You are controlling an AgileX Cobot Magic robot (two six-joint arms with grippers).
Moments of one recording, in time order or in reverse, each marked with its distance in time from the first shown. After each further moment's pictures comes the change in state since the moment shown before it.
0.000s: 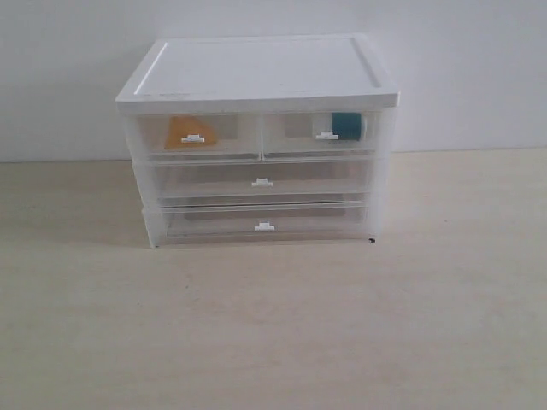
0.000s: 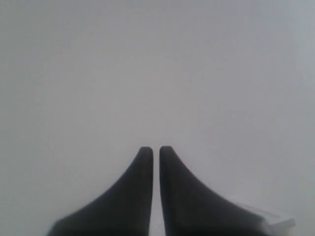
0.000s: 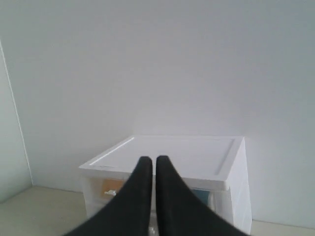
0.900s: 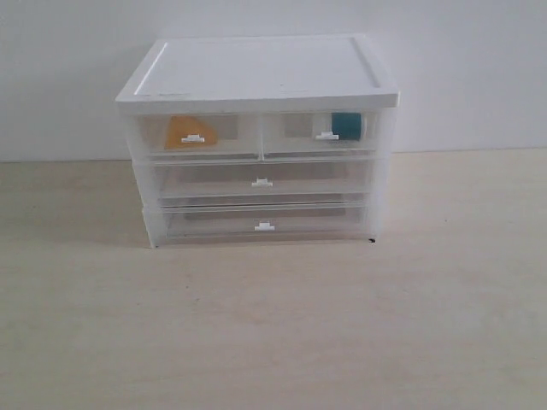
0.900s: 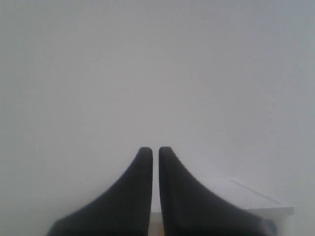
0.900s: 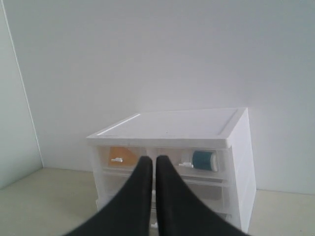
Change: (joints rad) left arm 0.000 -0.098 0.064 -0.002 0.165 -0.159; right arm 0.000 -0.228 0.202 0.000 0.049 0.027
